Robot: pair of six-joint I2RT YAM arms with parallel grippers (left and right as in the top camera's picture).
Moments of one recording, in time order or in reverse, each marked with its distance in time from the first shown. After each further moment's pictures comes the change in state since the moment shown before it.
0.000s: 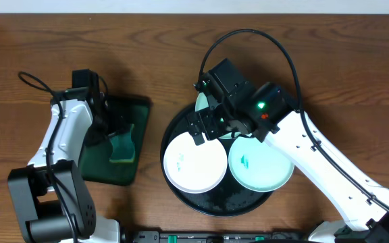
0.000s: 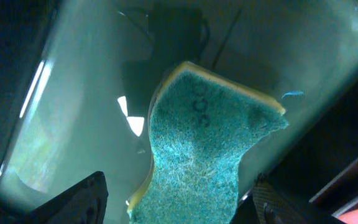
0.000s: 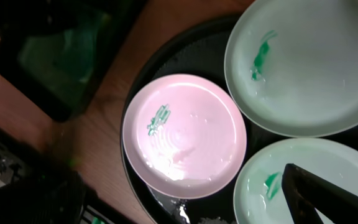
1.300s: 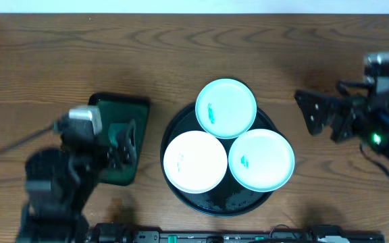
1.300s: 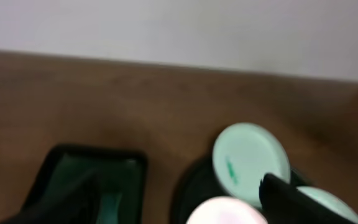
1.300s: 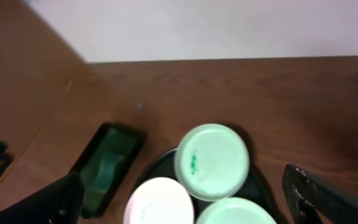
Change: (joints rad) left arm -0.189 -1.015 -0.103 0.166 0.151 0.103; right arm -0.720 -0.565 -0.021 0.058 -0.391 -0.177
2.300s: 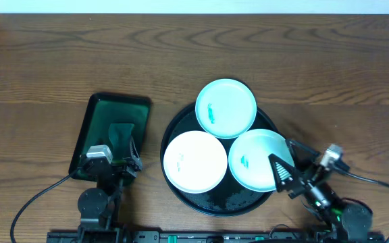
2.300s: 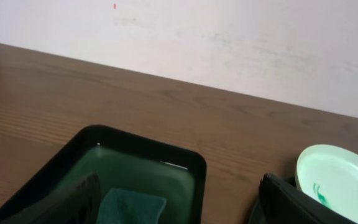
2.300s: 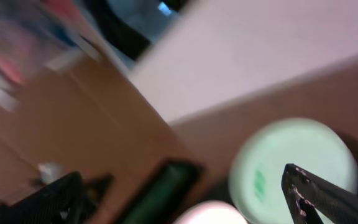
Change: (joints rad) left arm 0.001 -0.642 -0.973 0.660 -0.230 -0.071; right arm 0.000 -1.053 -1.597 1.320 -0.131 0.670
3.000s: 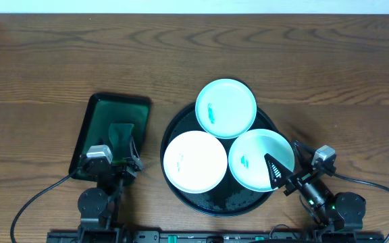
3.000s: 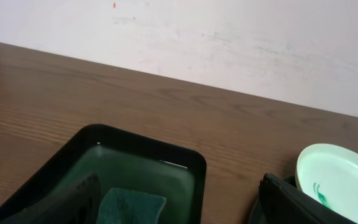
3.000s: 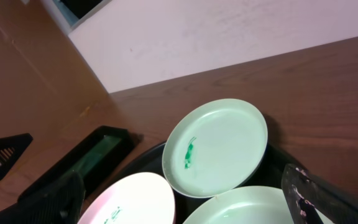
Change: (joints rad) left arm 0.000 0.000 0.000 -0.013 0.002 0.000; right arm 0.000 -0.001 0.001 -0.299 0.084 -0.391
